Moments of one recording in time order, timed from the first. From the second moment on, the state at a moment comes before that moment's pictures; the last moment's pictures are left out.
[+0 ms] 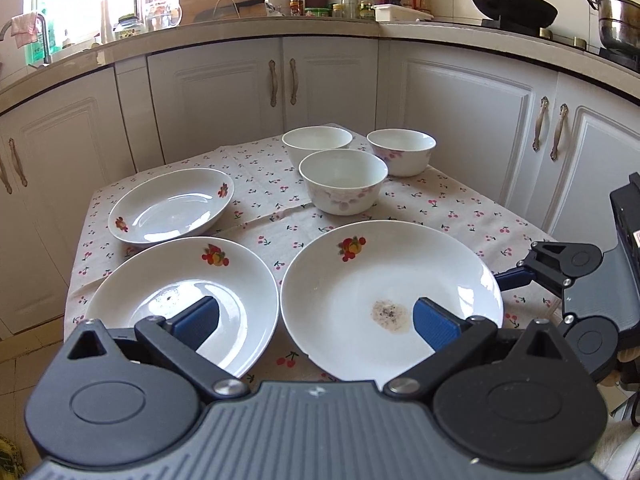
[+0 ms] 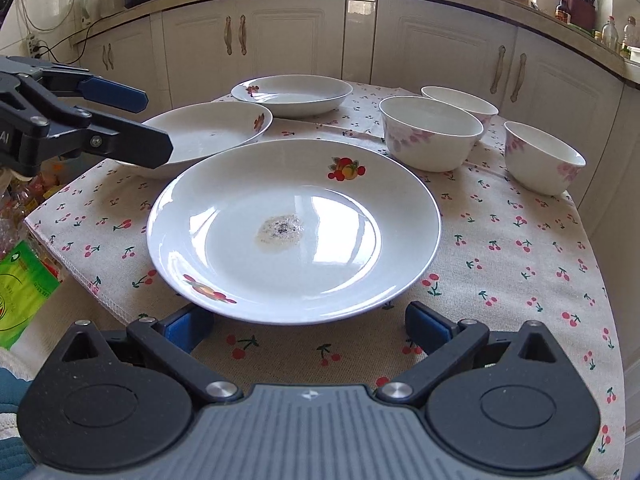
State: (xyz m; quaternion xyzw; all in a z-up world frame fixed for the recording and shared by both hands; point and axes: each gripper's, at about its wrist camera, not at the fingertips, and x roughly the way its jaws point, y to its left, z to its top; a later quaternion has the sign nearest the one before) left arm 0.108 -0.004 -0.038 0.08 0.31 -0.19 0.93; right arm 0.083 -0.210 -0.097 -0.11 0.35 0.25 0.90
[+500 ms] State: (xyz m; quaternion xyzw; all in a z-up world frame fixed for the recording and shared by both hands) left arm 0.176 -0.035 -0.038 0.14 0.35 -0.29 0.88; right arm 0.085 -0.214 -0.099 -0.11 0.33 0.28 0.89
